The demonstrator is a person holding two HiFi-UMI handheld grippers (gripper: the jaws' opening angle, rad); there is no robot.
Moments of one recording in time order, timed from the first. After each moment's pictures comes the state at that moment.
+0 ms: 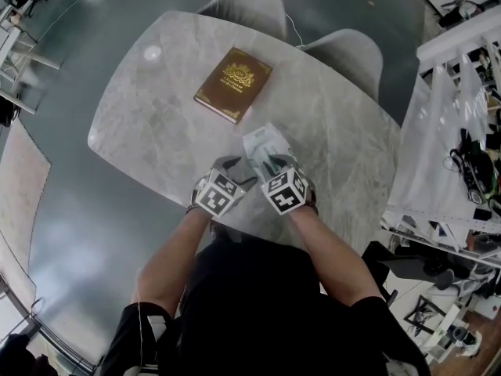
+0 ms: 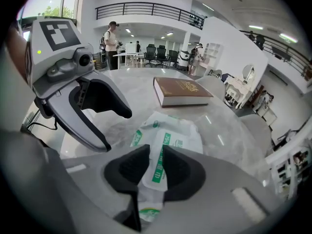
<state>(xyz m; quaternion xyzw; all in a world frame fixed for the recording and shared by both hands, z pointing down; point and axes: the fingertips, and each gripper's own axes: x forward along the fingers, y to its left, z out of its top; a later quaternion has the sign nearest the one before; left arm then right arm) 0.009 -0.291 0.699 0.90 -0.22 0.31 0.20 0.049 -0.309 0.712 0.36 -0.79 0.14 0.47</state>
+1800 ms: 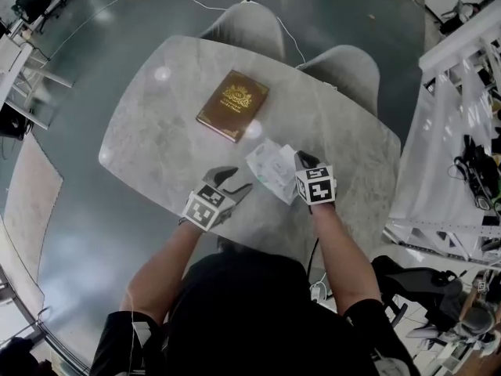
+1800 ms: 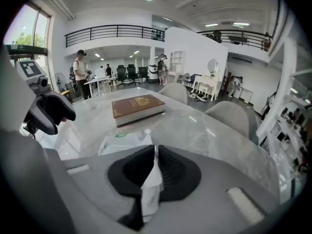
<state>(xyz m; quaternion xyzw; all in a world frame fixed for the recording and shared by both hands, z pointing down) -0.001 -0.306 0.627 0.91 -0.25 0.27 0.20 0.160 -0.373 0.667 0.51 -0.76 0.20 0.34</state>
